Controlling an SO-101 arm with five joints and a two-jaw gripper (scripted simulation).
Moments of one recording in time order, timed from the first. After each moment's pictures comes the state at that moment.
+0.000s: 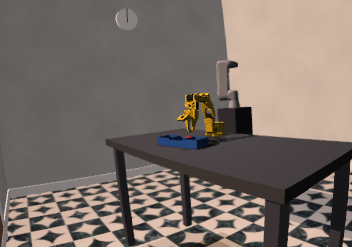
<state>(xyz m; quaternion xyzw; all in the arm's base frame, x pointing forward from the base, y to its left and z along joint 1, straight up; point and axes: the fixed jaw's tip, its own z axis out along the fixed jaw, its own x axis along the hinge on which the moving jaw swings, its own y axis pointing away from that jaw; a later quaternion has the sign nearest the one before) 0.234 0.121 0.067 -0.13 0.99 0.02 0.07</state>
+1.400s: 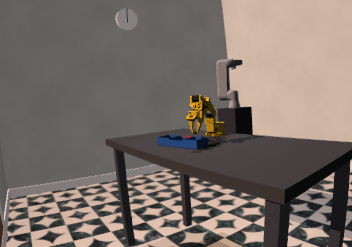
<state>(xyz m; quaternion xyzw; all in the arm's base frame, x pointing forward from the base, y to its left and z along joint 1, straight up) 0.248 0.175 0.064 -0.29 0.95 0.04 0.13</state>
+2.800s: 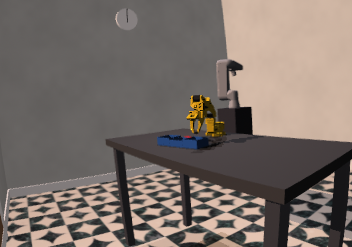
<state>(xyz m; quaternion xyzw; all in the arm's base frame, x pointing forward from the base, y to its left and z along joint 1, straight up) 0.248 0.181 0.066 -0.29 0.94 0.04 0.14</state>
